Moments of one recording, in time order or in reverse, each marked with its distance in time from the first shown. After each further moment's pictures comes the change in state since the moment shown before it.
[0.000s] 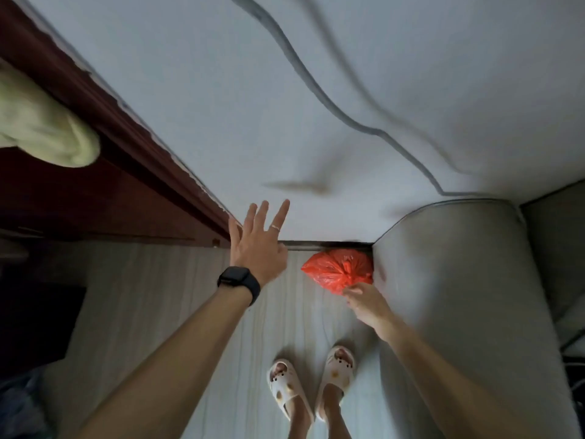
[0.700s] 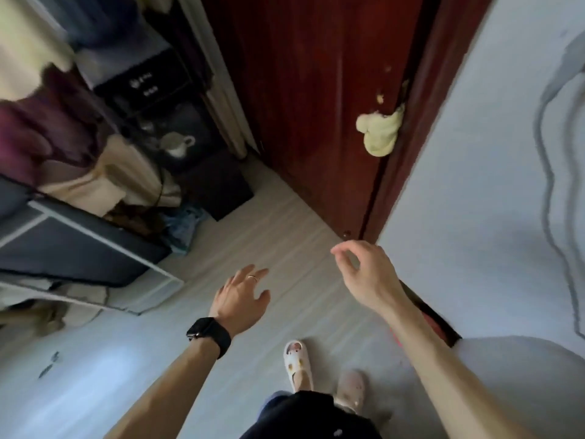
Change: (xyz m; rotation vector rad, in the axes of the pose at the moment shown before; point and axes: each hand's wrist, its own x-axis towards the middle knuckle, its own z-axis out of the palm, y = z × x) left_hand -0.408 -0.092 -0.116 -0.482 0.049 -0.822; right_hand -0.303 -0.190 0.069 -0.503 -0.225 -1.190
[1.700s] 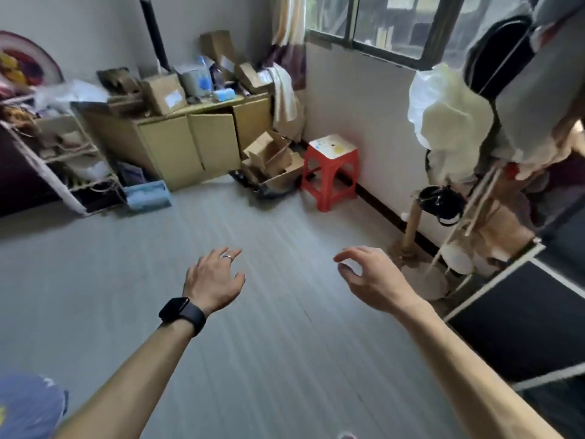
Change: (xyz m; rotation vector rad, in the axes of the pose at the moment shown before) left_hand -0.700 -0.536 0.033 -0.416 0.725 -1.589; right_hand -0.409 -0.608 0.561 -0.260 -1.157 -1.499
